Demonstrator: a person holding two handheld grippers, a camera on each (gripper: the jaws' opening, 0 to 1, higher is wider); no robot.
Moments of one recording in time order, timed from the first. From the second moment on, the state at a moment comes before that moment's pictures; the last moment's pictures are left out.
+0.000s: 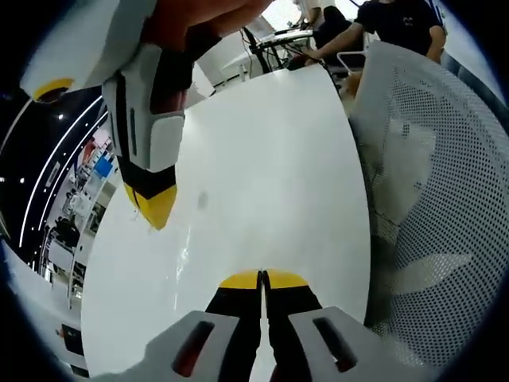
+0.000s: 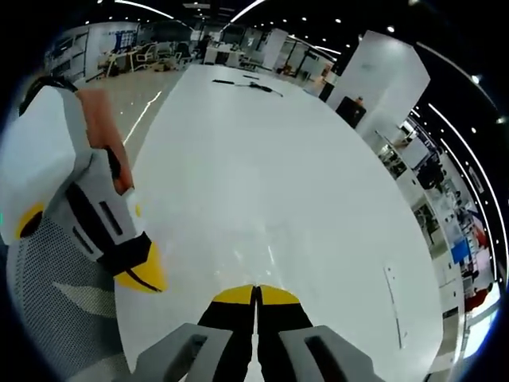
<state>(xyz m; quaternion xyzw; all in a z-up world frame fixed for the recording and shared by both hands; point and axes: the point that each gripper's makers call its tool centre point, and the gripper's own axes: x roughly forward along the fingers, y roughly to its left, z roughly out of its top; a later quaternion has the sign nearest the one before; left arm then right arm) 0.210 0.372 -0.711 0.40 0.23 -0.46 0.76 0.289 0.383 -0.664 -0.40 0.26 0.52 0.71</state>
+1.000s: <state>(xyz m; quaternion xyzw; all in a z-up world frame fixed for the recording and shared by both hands) 0.216 0.381 -0.709 0.40 0.23 -0.45 0.76 0.277 0.390 -0.676 -0.41 0.26 0.54 0.69</state>
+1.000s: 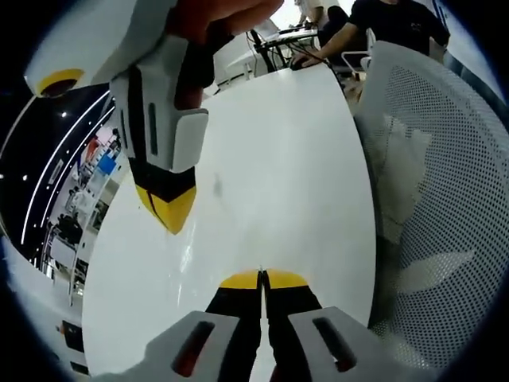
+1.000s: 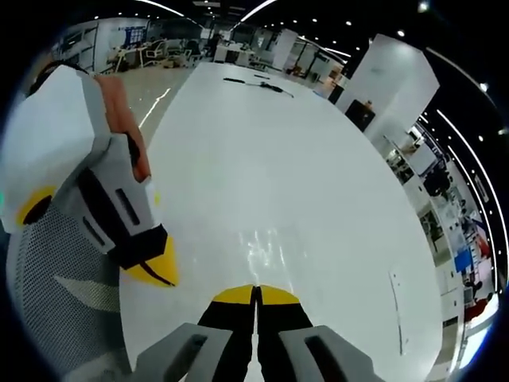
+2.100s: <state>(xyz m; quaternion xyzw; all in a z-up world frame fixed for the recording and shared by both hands) 0.231 0.385 -0.699 0.40 0.23 -0.43 0.77 0.245 0.389 -0.707 -0.43 0.28 0.56 0.65</state>
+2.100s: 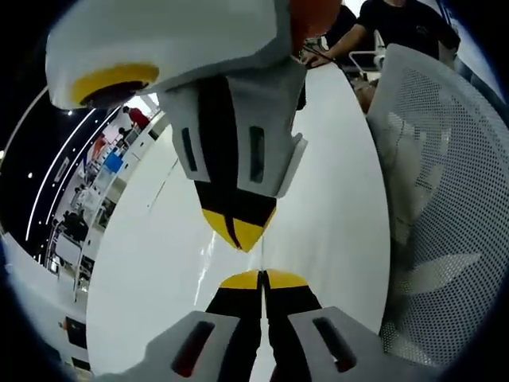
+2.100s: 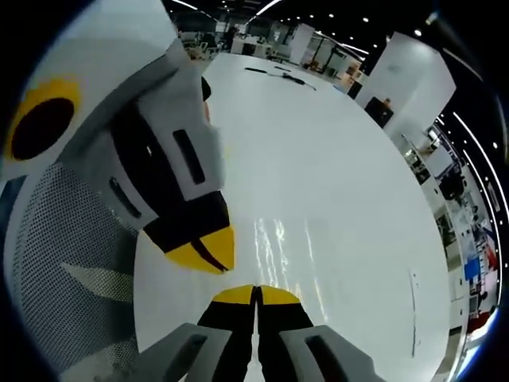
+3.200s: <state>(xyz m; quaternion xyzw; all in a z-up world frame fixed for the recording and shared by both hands) 0.207 0.385 -0.714 0.40 0.25 -0.45 0.76 0.234 0.383 -0.728 -0.45 0.27 0.54 0.66</state>
